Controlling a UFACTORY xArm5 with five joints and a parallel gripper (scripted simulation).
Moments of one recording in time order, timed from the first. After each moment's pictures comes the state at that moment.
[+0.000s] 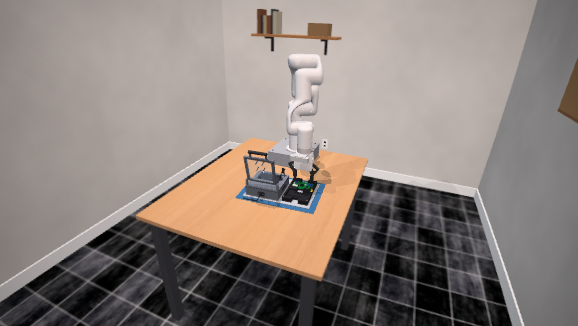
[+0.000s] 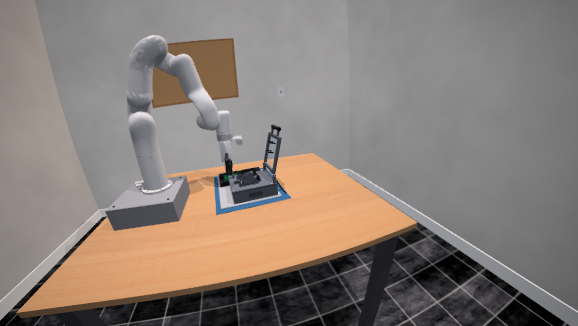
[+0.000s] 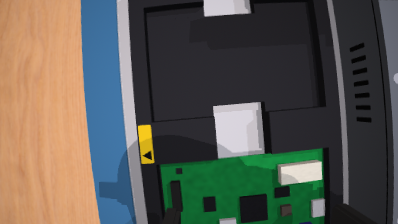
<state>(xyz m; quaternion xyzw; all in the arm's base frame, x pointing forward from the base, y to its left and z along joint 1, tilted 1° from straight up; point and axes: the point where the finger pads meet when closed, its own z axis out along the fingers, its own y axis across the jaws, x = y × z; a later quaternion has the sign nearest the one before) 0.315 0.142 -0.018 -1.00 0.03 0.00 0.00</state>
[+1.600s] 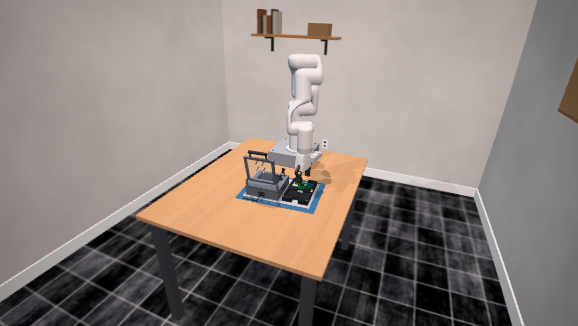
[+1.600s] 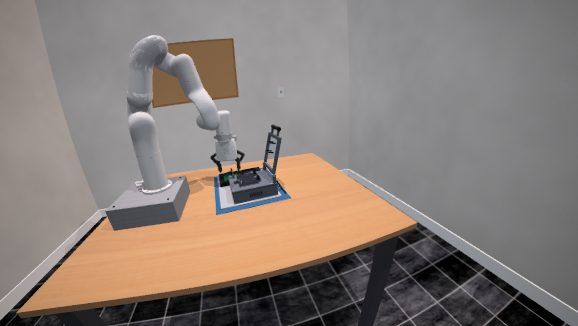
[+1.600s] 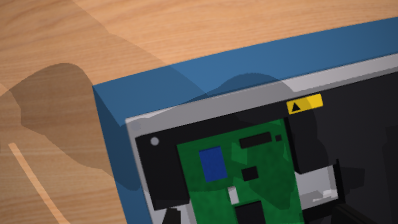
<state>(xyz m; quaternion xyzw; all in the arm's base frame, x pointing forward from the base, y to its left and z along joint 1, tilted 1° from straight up) 0.315 0.142 -0.018 -0.78 -0.63 0.00 0.00</state>
